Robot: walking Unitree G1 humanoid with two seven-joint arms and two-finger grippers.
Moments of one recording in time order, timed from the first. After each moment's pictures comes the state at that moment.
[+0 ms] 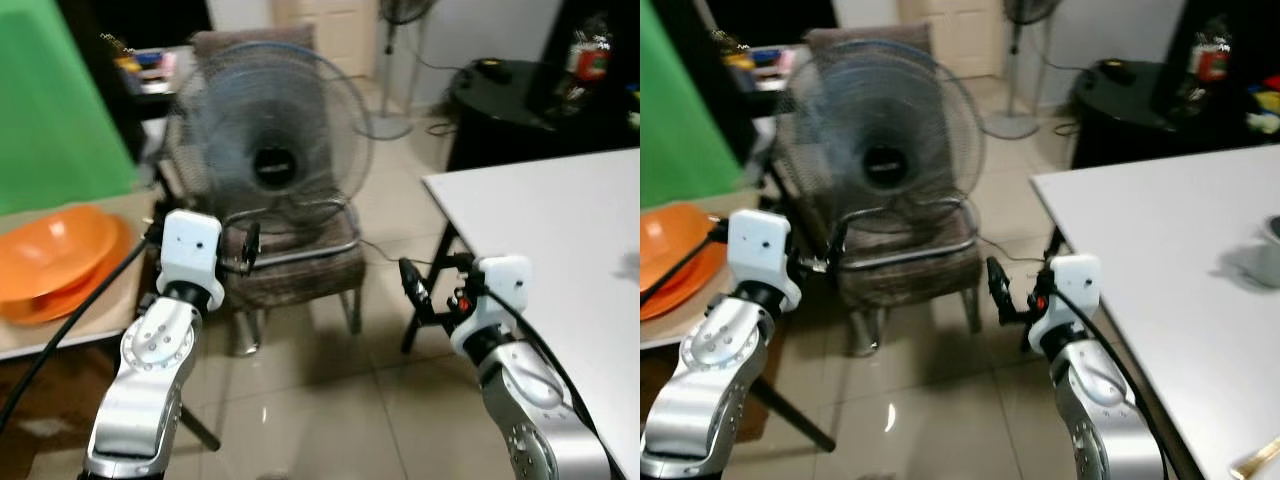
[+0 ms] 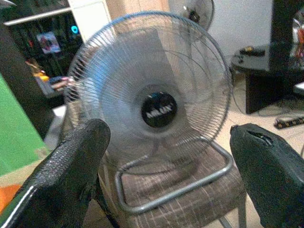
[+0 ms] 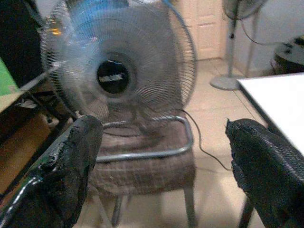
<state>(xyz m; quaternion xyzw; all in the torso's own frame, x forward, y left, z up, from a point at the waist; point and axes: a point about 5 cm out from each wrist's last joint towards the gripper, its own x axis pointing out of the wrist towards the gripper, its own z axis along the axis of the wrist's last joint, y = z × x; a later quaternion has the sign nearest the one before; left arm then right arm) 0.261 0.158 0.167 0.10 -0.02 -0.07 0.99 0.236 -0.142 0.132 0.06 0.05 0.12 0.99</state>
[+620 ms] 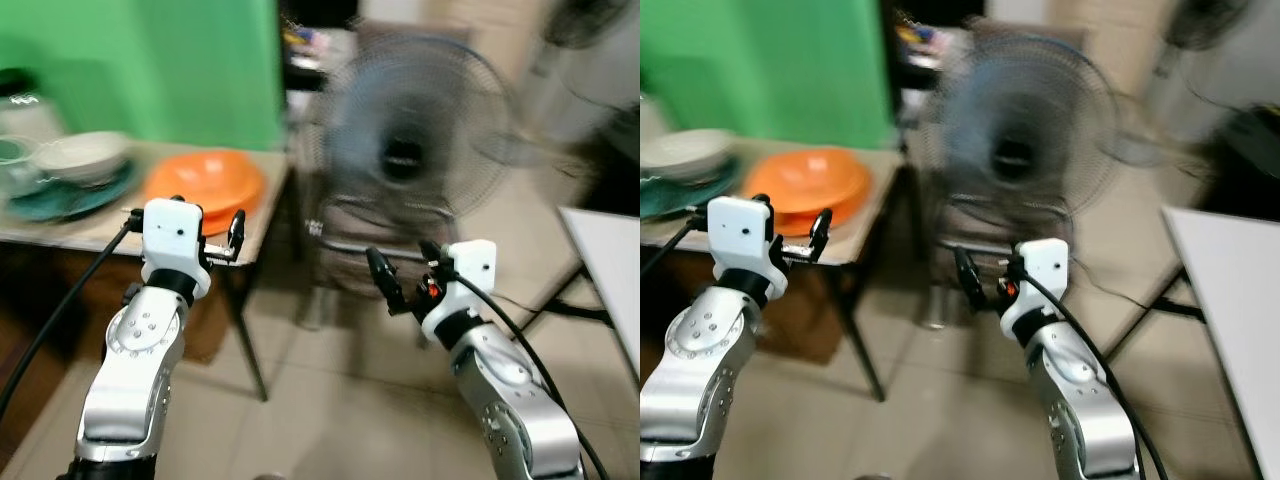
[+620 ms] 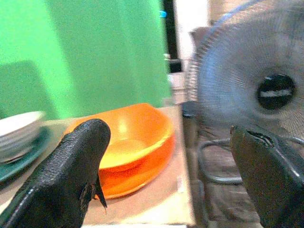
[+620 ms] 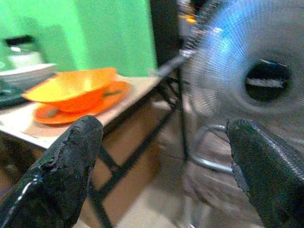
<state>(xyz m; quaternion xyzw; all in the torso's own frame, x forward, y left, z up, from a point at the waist) 0.268 0.169 0.167 0.08 -0.03 -0.06 0.99 0.246 -0.121 0.134 0.08 0.04 0.17 0.98</state>
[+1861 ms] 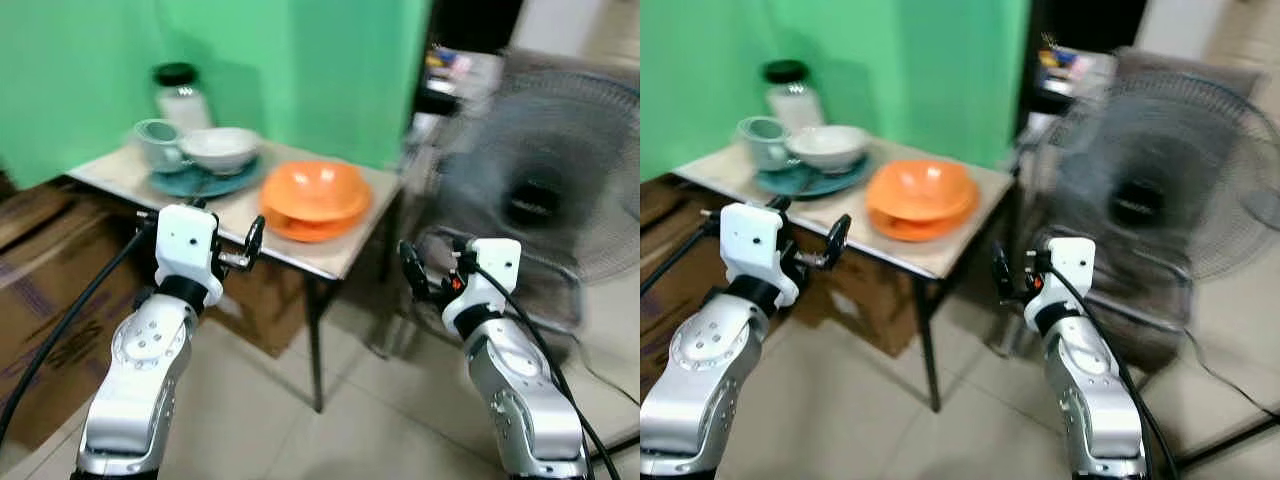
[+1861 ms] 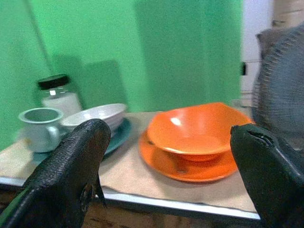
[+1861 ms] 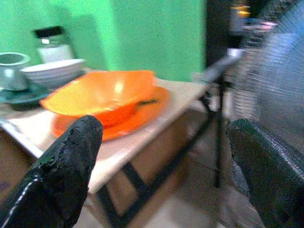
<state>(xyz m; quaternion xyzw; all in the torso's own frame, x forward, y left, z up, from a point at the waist) 0.259 0.161 0.168 0.08 -0.04 -0.10 0.99 0.261 -0.141 0.123 0.08 0.05 0.10 0.99</state>
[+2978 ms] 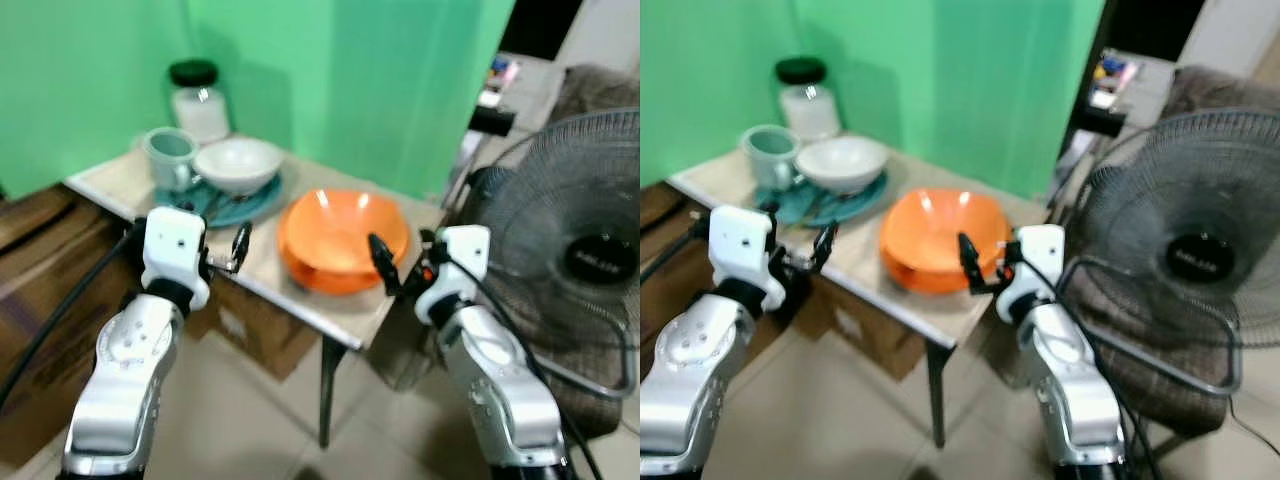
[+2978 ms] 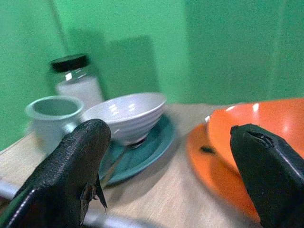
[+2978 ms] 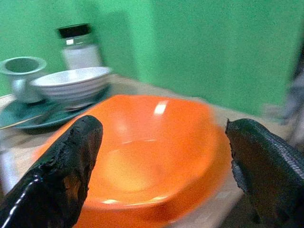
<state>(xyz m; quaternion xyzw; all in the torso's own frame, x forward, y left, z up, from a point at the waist) 0.261 0.170 0.163 0.09 -0.02 -0.10 0.99 0.268 -0.122 0.131 0.08 0.04 0.14 0.99</state>
